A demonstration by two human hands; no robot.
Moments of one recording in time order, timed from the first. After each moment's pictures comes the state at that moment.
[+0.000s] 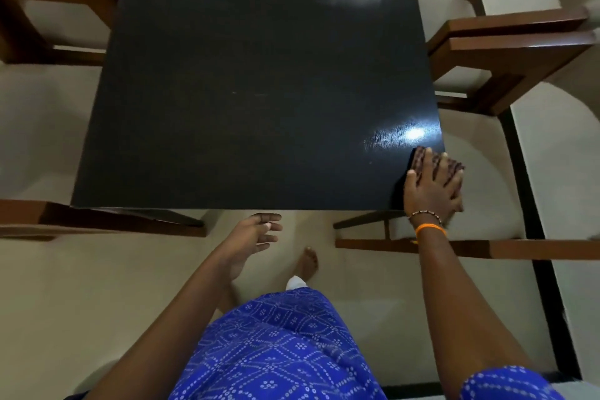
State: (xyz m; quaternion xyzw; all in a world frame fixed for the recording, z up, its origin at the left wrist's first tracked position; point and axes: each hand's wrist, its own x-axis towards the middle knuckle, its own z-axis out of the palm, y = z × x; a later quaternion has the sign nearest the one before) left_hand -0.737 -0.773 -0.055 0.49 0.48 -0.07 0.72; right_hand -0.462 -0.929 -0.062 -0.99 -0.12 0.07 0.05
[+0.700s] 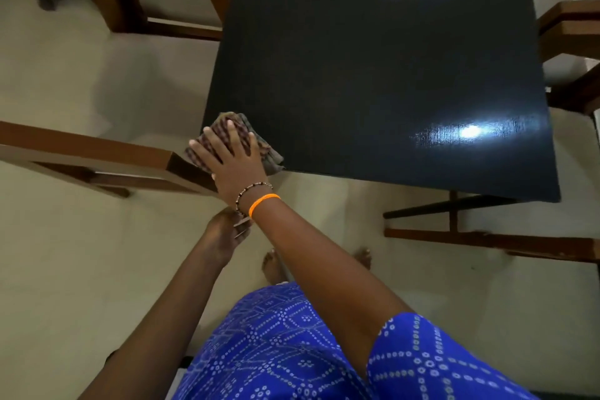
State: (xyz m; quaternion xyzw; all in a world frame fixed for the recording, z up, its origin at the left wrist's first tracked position) left_hand -0.918 -0.699 -0.090 0.25 0.62 0.11 0.74; right_hand -0.826 -0.663 -0.070 -0.71 -0.69 0.15 -0.01
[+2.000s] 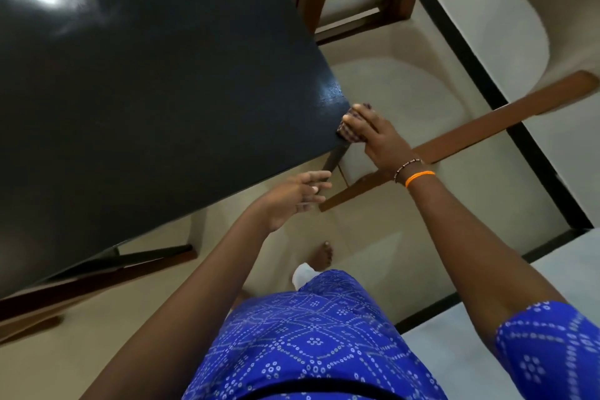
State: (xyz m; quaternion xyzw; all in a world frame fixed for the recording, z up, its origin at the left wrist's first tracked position) left_hand -0.571 -0.892 -0.031 0.59 0.26 -0.29 0.71; right_hand -0.402 -1.060 -0.091 -0.89 -0.43 0.04 0.18
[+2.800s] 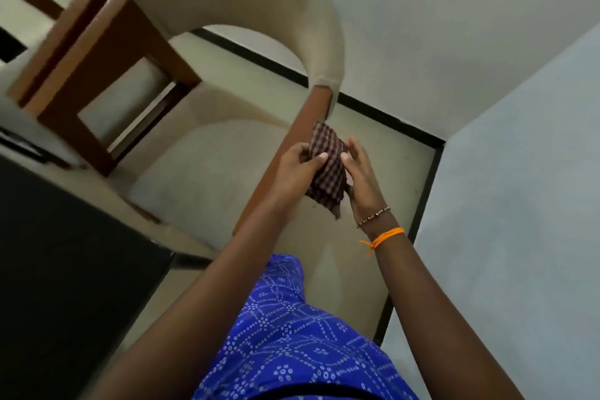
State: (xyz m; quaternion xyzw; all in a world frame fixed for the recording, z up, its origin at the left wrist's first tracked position) left_hand -0.350 -1.169 0.009 0.67 0.07 -0.25 0.70; right_hand -0.386 -1.286 -0.019 -0.63 0.25 0.01 0.73
